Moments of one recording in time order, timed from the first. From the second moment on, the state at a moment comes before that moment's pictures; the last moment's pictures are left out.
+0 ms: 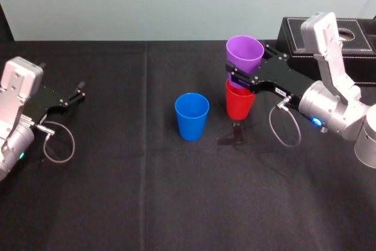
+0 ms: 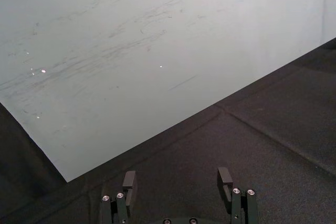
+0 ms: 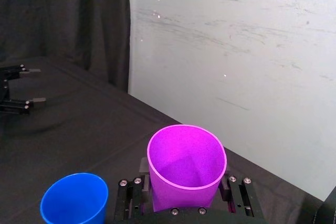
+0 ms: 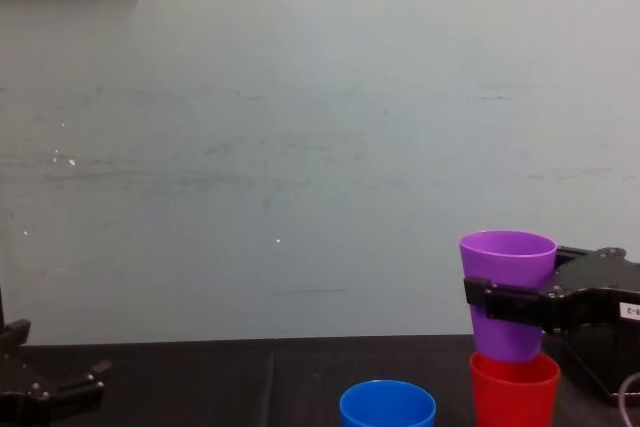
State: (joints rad) left arm -0.20 0.60 0.45 -1.41 -0.25 -0.12 0.03; right arm 0.28 0.44 -0.33 -1.48 0.28 0.04 0.42
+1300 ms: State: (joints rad) left arm -0.20 0.60 0.45 -1.41 -0.25 -0.12 0.03; right arm 0.31 0.39 -0.33 -1.34 0.27 -0.03 0.43
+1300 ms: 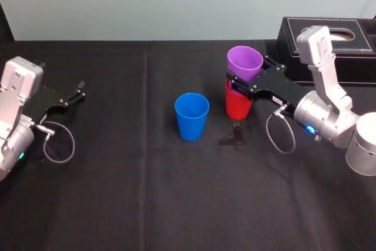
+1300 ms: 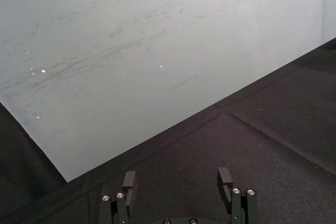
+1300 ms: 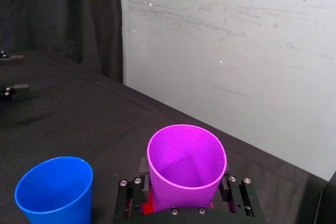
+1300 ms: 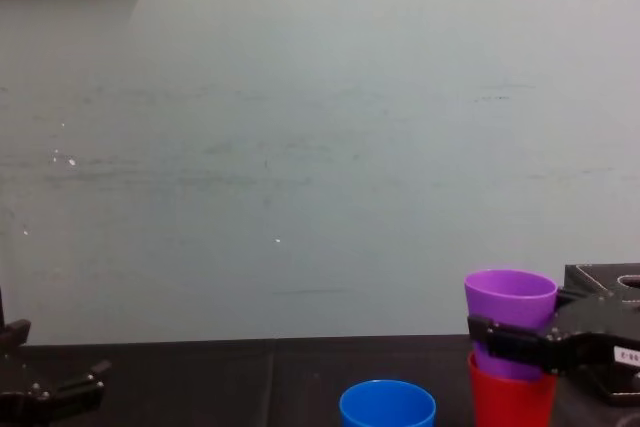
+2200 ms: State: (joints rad) left arm -0.20 0.60 0.45 -1.41 -0.25 -0.12 0.03; right arm 0.31 0.38 -0.33 -1.29 0.26 -0.06 0.44
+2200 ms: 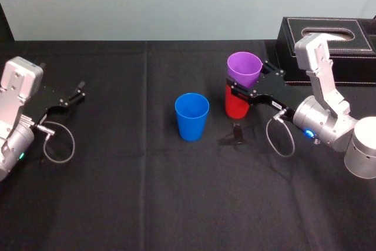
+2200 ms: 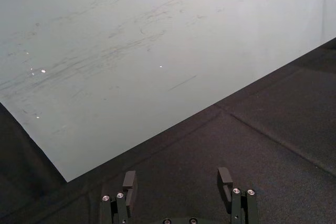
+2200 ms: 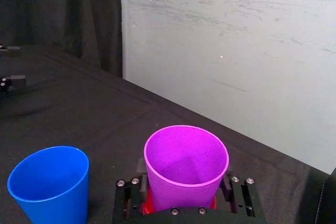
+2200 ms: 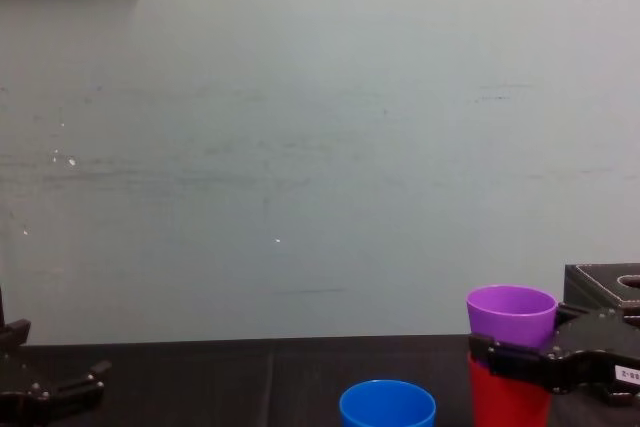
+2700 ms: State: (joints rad) left arm -0.20 0.60 0.45 -1.41 -0.25 -0.12 0.03; right arm 0.31 0.38 -0.33 -1.30 0.26 -0.06 0.44
